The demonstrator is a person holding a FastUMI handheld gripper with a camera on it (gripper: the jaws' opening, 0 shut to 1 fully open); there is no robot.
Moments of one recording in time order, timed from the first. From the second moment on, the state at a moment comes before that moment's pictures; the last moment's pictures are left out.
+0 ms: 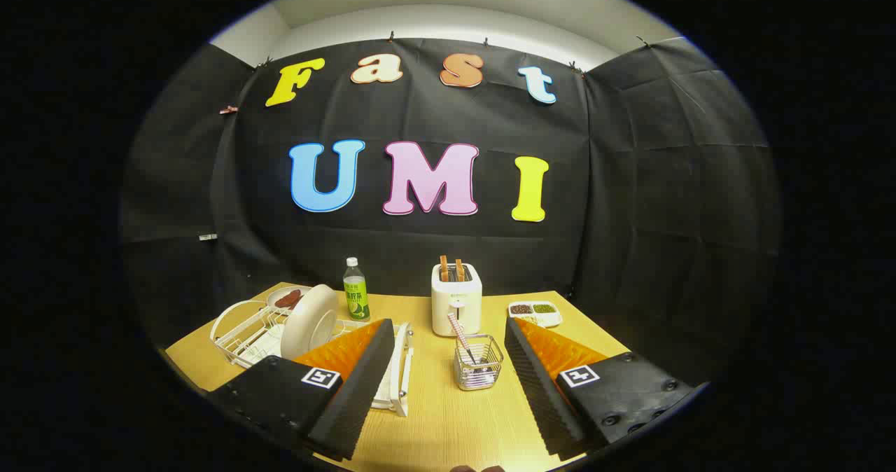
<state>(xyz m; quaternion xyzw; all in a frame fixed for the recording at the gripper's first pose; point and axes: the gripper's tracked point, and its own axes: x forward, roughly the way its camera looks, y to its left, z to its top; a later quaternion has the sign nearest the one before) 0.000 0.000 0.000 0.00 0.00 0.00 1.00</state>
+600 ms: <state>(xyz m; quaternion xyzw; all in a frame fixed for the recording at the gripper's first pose) -0.005 0.015 -0.023 0.00 0.03 0.01 1.00</state>
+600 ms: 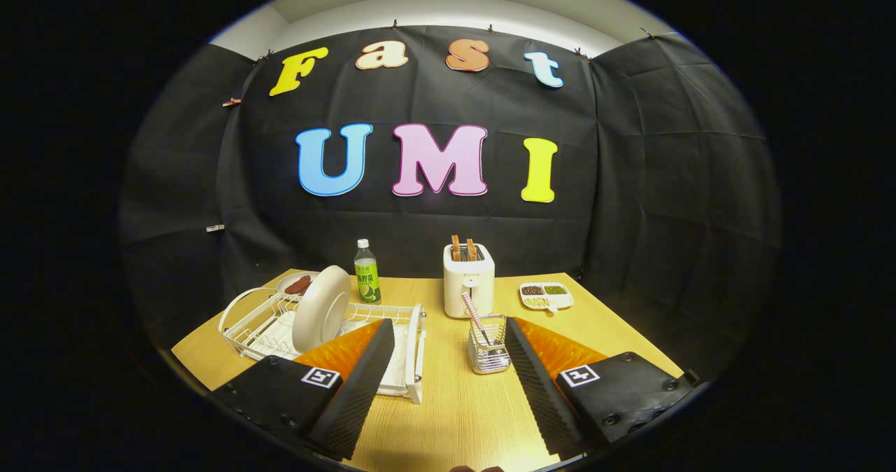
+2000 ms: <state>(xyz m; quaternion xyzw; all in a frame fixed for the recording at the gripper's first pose) 0.127 0.141 0.062 -0.01 0.05 0.12 0.99</state>
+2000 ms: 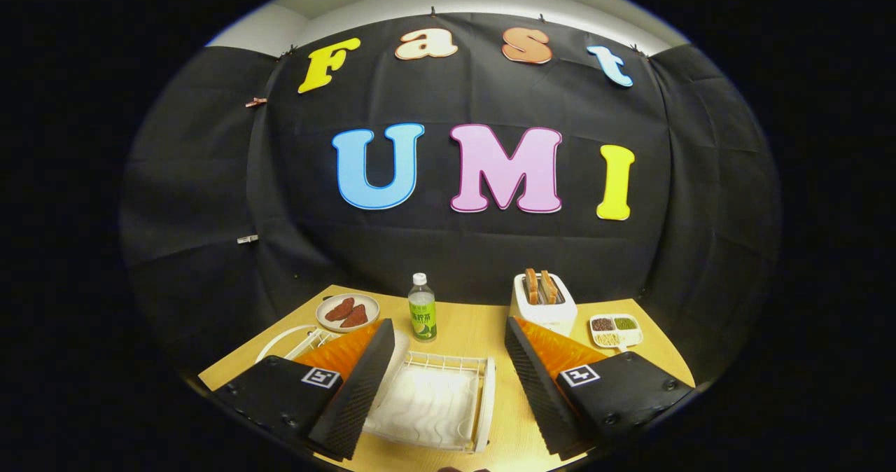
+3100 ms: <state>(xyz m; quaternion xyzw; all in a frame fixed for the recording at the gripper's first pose) 0.176 0.224 -0.110 0.01 0.39 0.13 0.91</state>
